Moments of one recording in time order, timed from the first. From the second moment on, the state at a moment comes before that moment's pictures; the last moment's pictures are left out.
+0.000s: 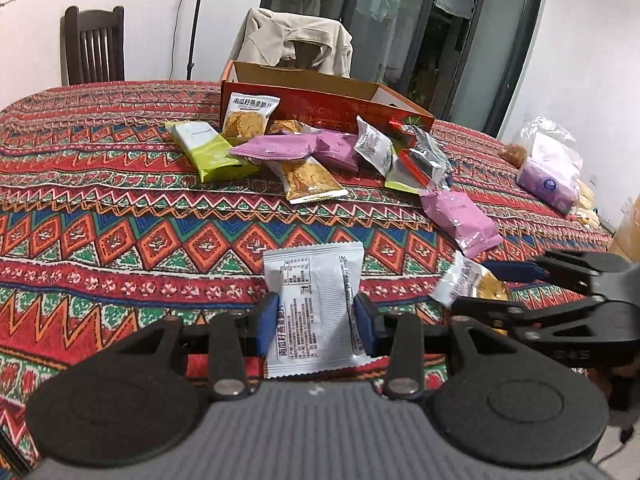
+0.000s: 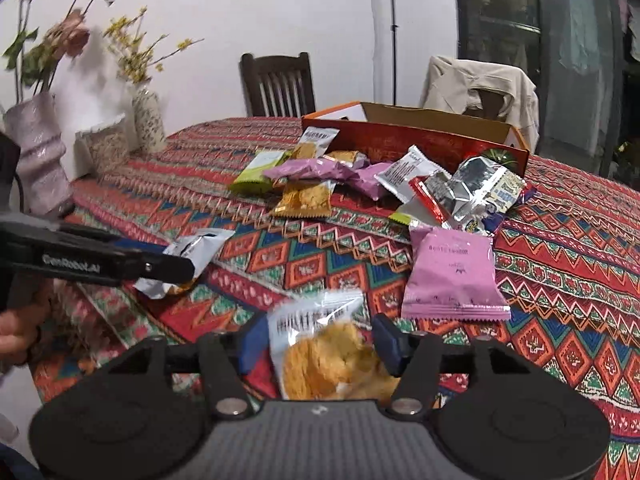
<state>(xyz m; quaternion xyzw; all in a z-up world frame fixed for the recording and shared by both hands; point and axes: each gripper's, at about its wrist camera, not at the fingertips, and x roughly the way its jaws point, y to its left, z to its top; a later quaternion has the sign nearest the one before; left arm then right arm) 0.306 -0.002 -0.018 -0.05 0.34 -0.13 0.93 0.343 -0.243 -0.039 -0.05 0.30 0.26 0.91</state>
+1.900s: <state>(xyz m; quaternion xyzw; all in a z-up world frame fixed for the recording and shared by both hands) 0.752 -0.095 0.033 -0.03 0.40 -0.13 0.91 0.771 -0.257 0.001 -0.09 0.39 0.08 0.91</state>
